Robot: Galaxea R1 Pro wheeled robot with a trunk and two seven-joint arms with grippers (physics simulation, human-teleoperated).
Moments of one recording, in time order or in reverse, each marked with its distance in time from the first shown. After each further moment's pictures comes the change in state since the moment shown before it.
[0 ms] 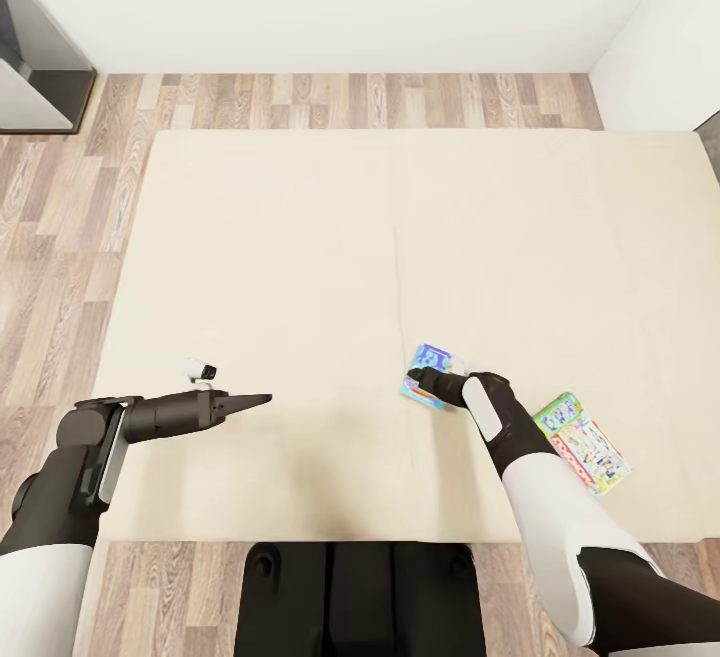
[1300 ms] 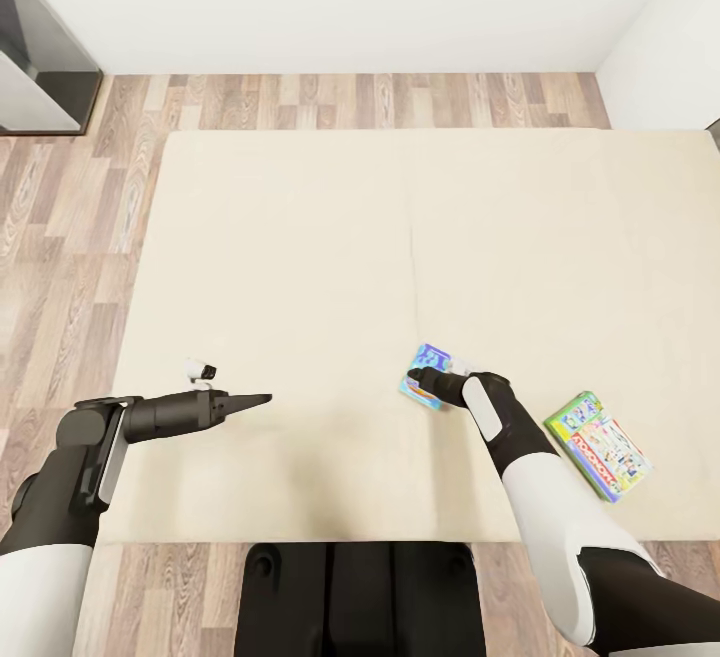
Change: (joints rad) left arm 0.000 0.000 0.001 0.000 0.000 0.000 0.000; right arm 0.000 -0.001 0.000 0.000 0.000 0.000 0.000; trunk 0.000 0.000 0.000
